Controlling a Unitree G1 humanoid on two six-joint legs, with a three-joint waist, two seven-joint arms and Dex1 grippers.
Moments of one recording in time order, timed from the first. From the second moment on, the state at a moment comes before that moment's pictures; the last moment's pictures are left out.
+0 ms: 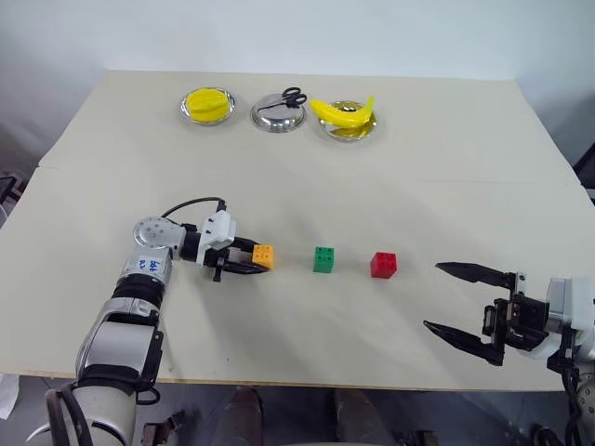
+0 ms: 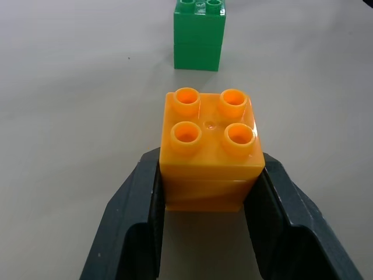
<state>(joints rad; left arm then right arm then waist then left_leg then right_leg) -0.86 0.48 -0.08 1.00 -0.12 -0.39 -1.50 0.18 -0.70 -0.38 -0.30 0.74 -0.03 1.30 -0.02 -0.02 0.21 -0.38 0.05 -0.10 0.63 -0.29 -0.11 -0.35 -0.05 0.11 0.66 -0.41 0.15</state>
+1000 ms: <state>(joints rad) -0.62 0.82 0.06 0.75 -0.29 -0.34 -1.50 0.17 -0.79 -0.42 -0.17 0.72 -0.03 1.43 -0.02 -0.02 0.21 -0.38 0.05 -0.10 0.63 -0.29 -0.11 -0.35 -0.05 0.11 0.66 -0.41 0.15</state>
